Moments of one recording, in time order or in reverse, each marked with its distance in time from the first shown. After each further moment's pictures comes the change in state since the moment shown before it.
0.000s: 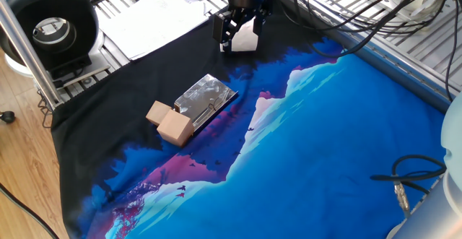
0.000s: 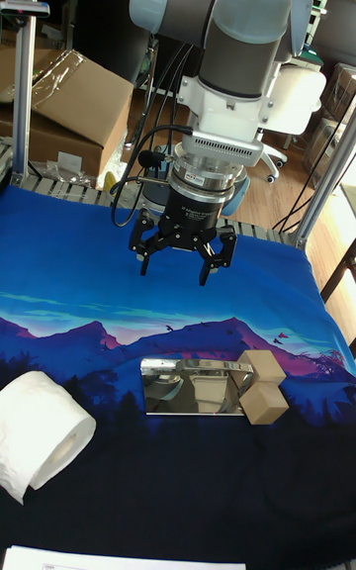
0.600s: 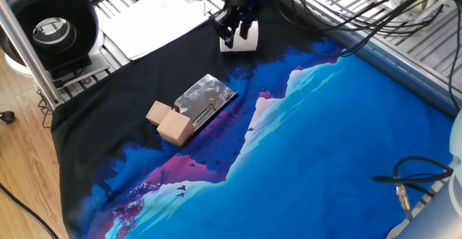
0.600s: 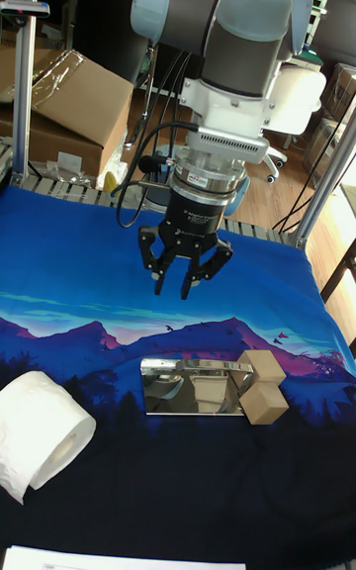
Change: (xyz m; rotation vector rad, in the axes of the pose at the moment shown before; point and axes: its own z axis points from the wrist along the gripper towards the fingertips) arm -0.029 0.002 0.001 0.007 -0.115 -0.024
